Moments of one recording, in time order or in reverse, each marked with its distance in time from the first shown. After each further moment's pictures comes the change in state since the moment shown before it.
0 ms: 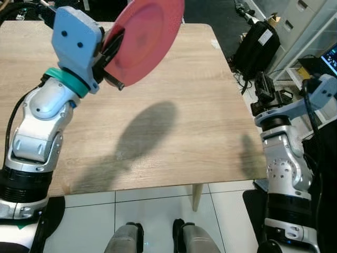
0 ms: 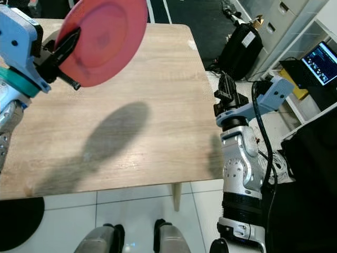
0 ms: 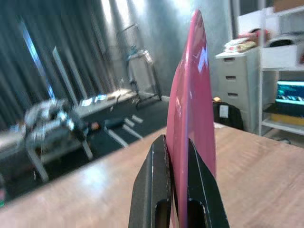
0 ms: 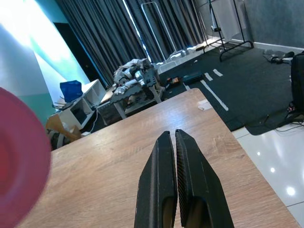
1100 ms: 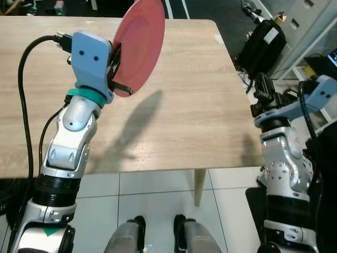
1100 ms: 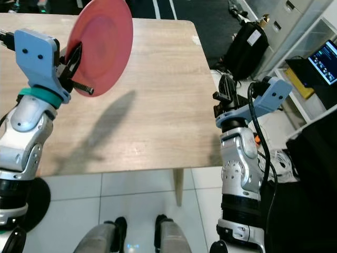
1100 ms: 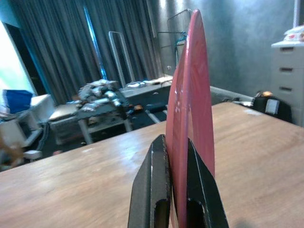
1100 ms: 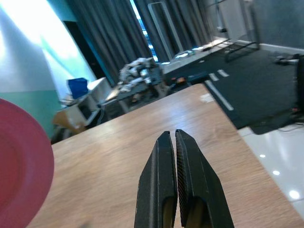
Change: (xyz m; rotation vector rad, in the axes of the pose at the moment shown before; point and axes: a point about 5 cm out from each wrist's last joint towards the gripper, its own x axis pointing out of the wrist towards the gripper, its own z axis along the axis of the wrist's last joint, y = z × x) left arm 0.004 -0.008 -0.026 0.007 0.030 0.191; right arm -0.003 -0.003 0.000 -0.041 -0.011 -0.021
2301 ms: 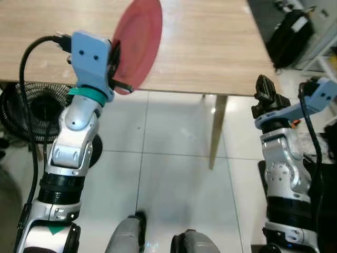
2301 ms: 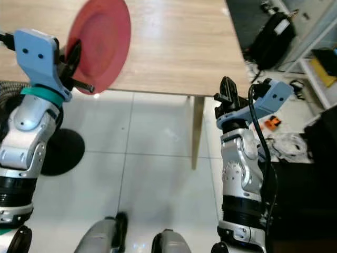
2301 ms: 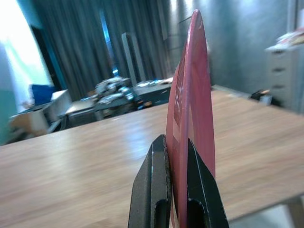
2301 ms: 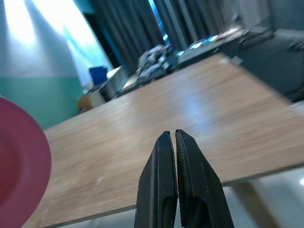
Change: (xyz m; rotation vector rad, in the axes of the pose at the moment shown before) left arm 0.006 -0.006 0.003 -0.022 -0.029 -0.015; right arm -0.001 -0.005 0.004 -0.008 -0.019 -0.023
